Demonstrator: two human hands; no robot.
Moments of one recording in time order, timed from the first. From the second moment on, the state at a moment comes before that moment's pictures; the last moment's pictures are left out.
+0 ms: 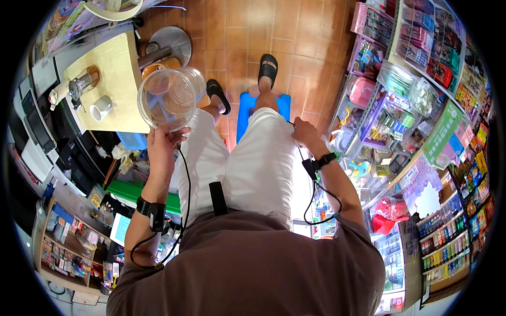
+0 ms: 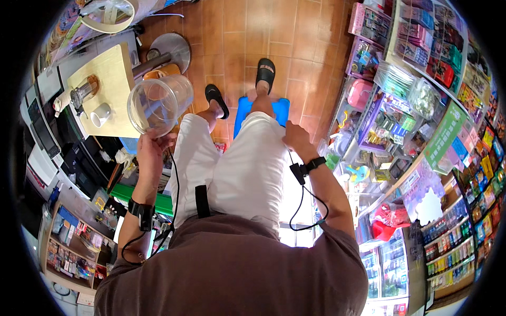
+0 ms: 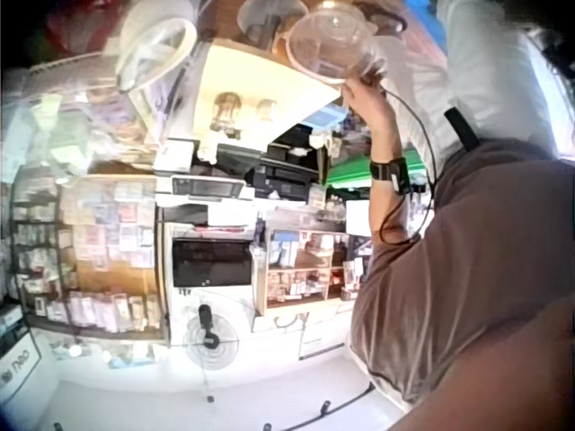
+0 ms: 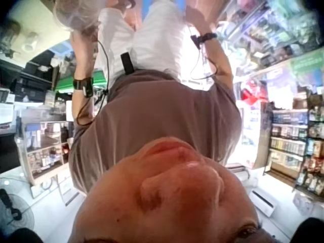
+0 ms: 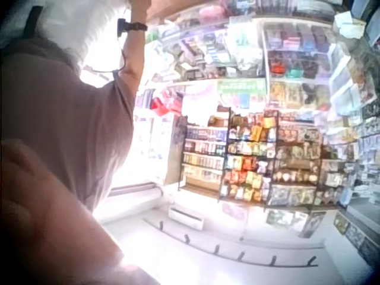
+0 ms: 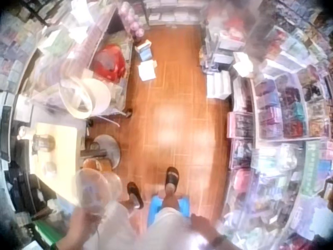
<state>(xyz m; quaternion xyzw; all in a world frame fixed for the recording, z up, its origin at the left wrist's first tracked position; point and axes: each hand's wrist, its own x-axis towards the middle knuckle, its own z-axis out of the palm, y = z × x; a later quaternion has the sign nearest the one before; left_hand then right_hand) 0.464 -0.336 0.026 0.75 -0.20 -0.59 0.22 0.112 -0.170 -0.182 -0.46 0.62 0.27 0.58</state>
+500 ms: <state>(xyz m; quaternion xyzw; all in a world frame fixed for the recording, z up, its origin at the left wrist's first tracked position) 0.475 -0.320 0.037 0.73 -0.16 -0.56 0.36 0.031 -0.038 -0.161 -0.50 0.43 0.49 0.57</state>
